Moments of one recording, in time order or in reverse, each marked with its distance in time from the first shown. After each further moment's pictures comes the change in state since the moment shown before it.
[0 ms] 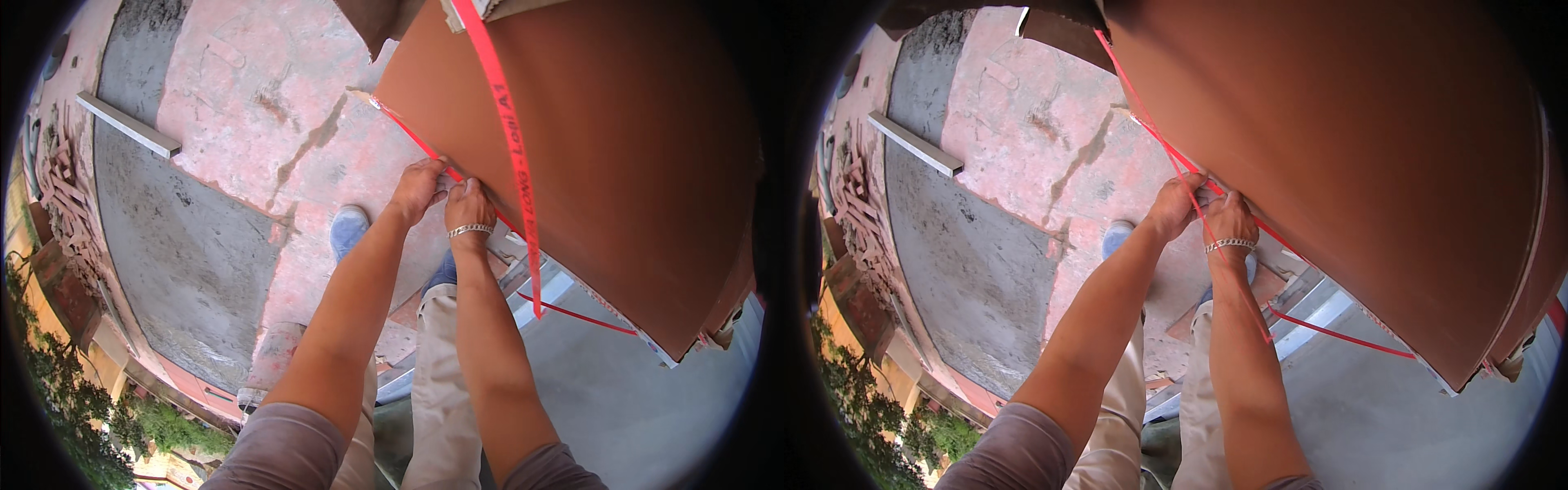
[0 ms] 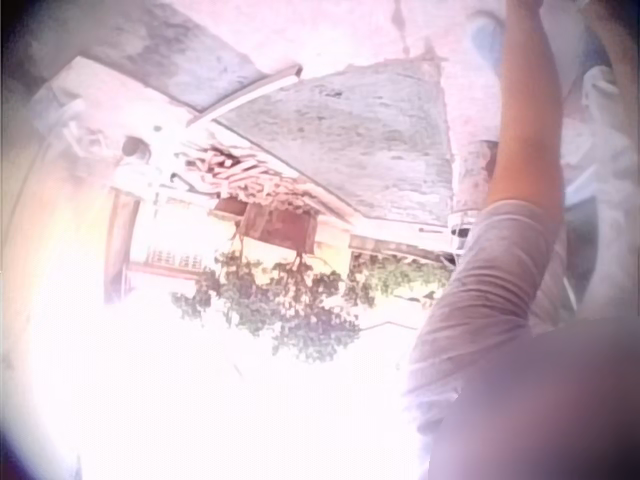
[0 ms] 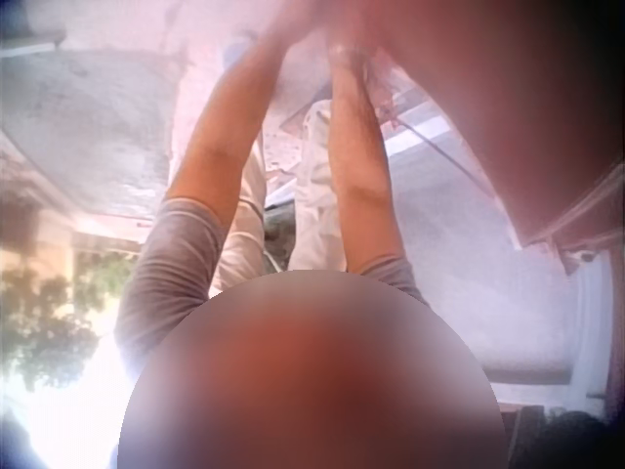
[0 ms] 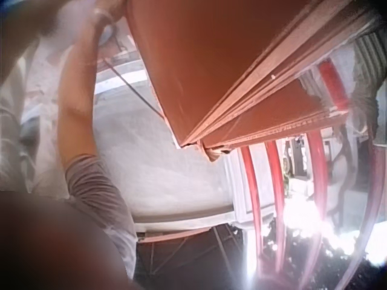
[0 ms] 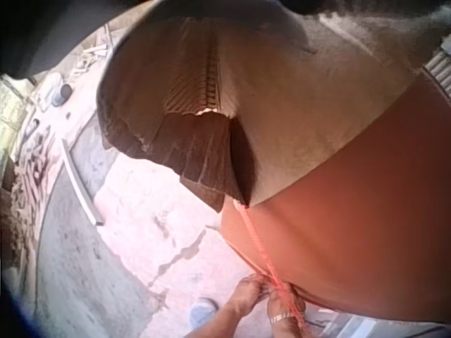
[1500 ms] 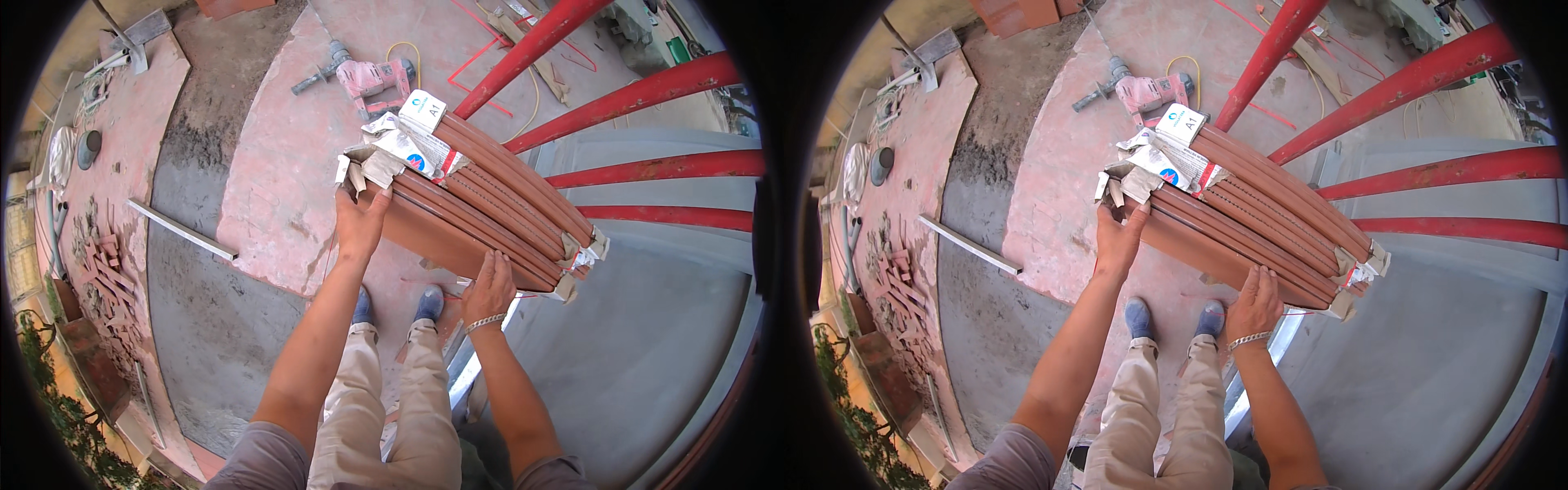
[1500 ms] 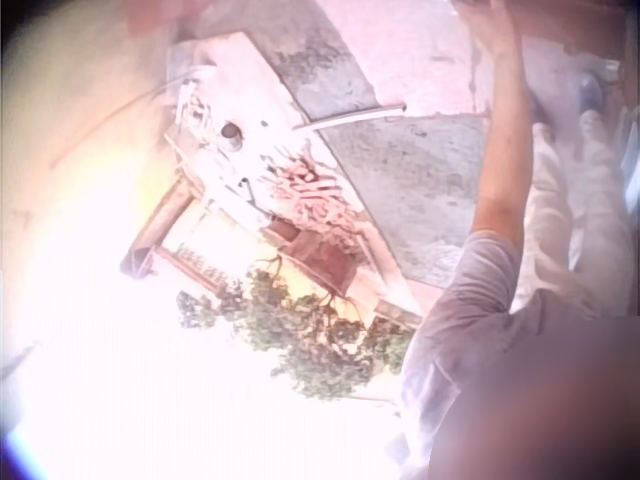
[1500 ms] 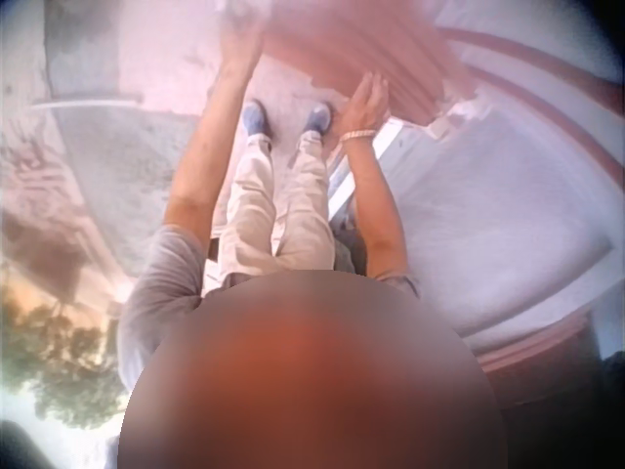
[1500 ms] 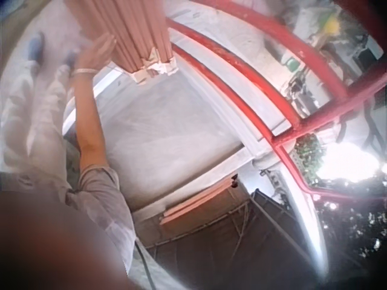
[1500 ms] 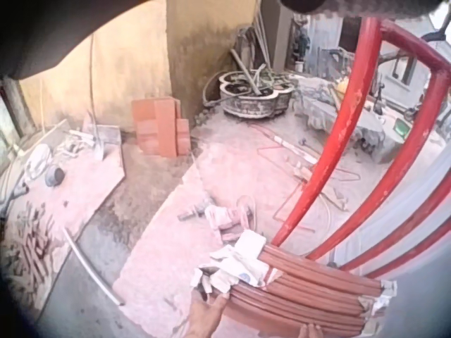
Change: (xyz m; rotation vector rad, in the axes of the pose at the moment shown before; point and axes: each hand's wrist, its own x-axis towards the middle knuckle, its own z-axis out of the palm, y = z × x) left_hand -0.286 0.220 0.161 0.657 0.356 0.881; right_hand -0.153 0.002 -0.335 -0.188 0.596 -0.337
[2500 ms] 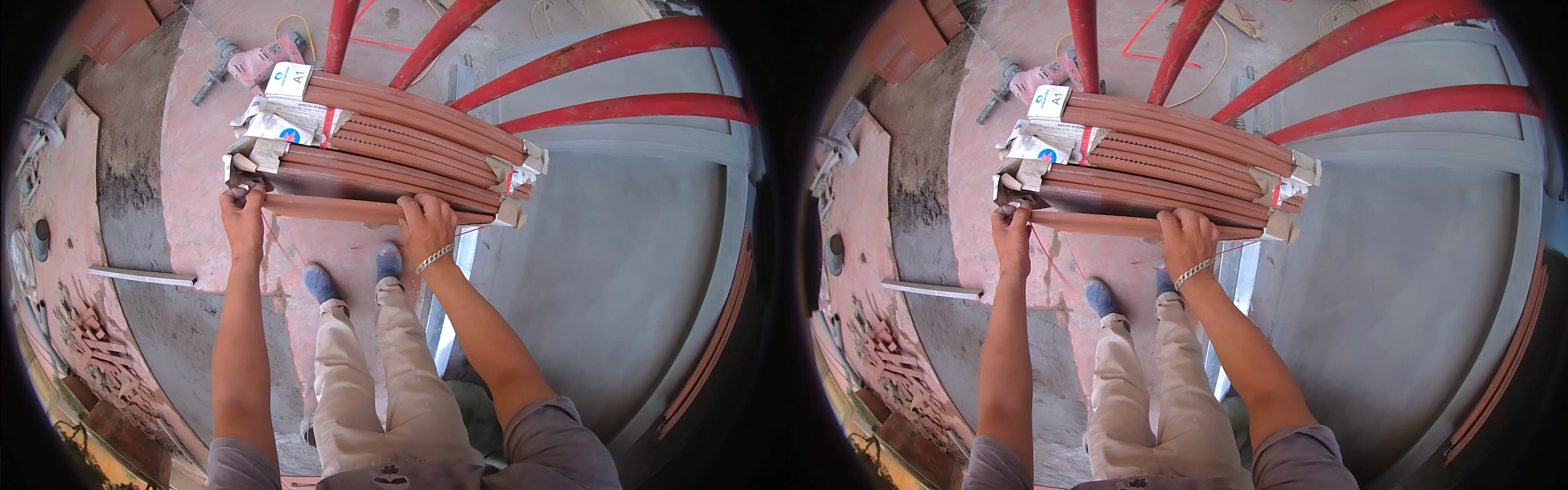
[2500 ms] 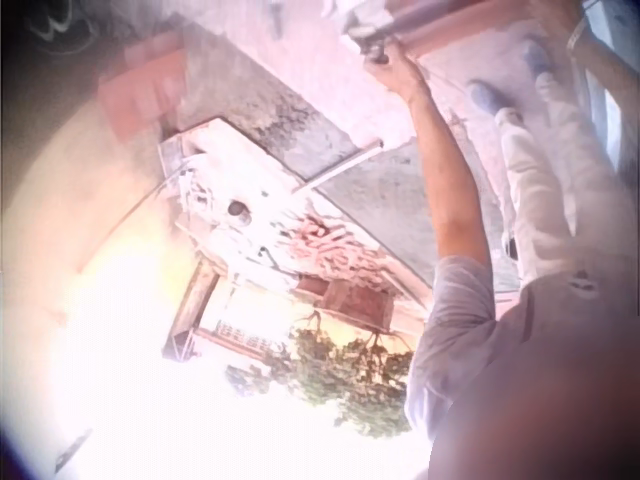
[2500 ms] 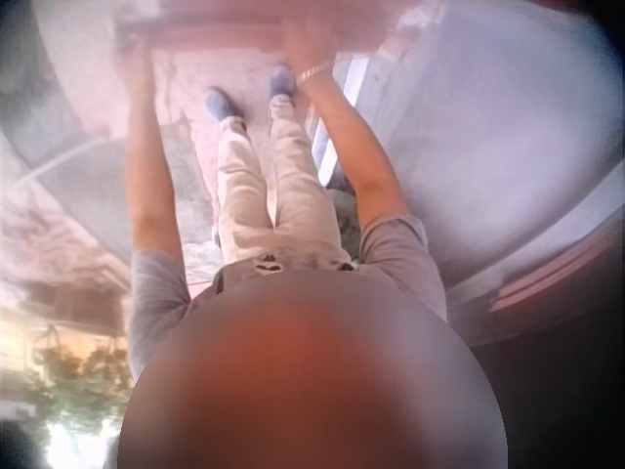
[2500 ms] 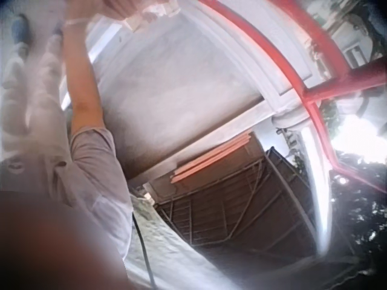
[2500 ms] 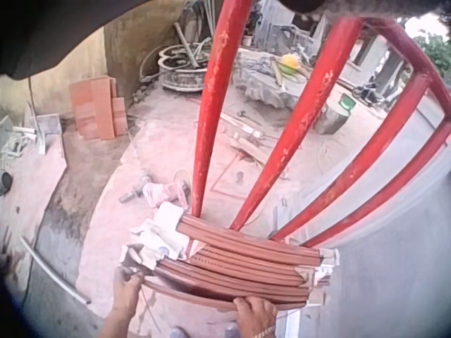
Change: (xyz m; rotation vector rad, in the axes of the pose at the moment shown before) left_hand 0.015 -0.011 -0.034 -0.065 -0.011 -0.116; right_hand 0.020 0.022 -0.008 0.200 -0.073 0.129
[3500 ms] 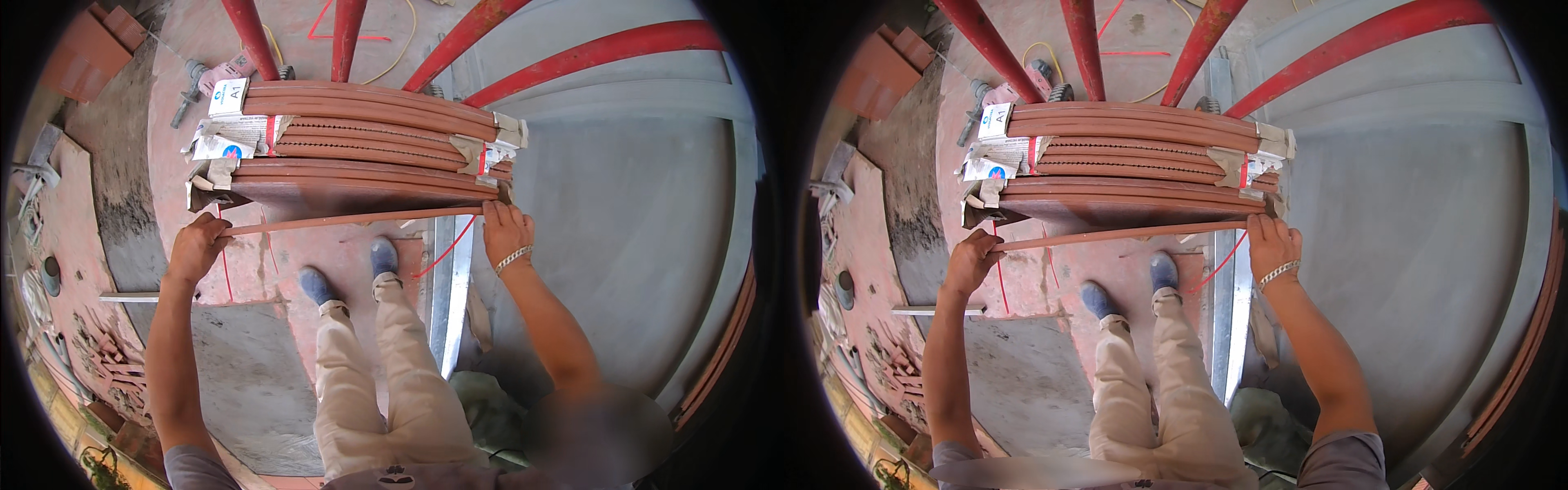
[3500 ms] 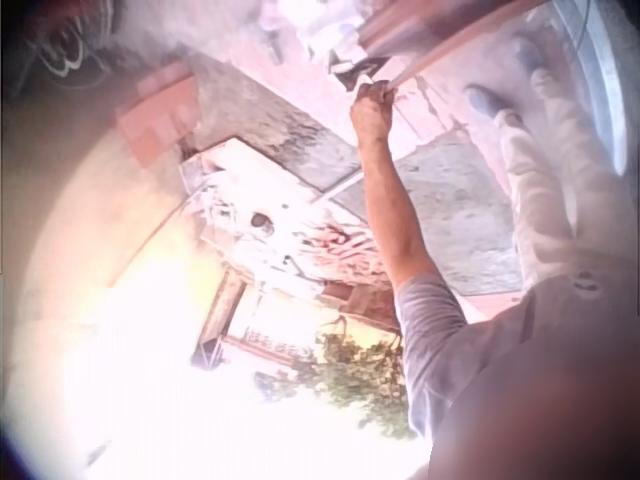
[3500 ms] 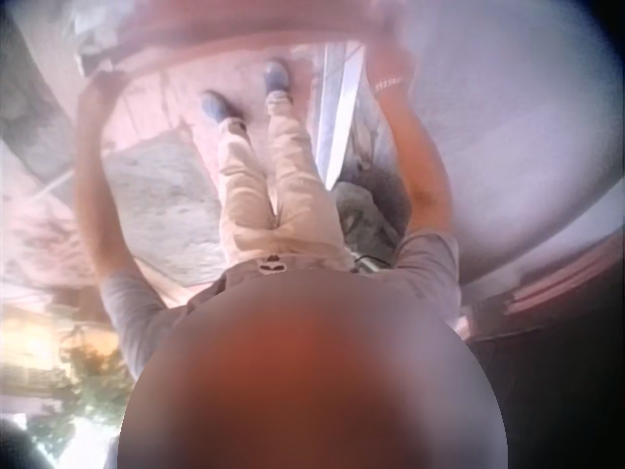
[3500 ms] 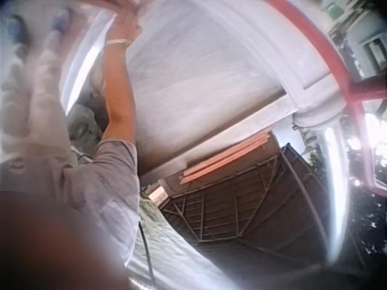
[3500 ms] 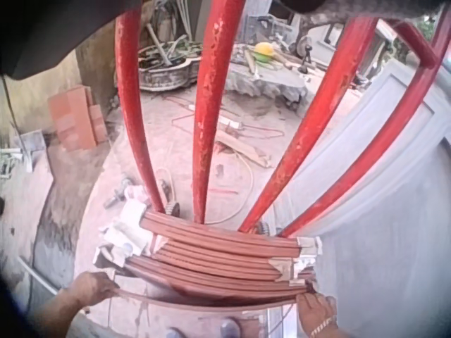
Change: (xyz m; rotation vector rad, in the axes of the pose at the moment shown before) left_hand 0.007 0.067 -0.044 1.140 -0.746 0.739; right_hand -0.061 0.174 -0.078 -0.464 -0.101 -0.028
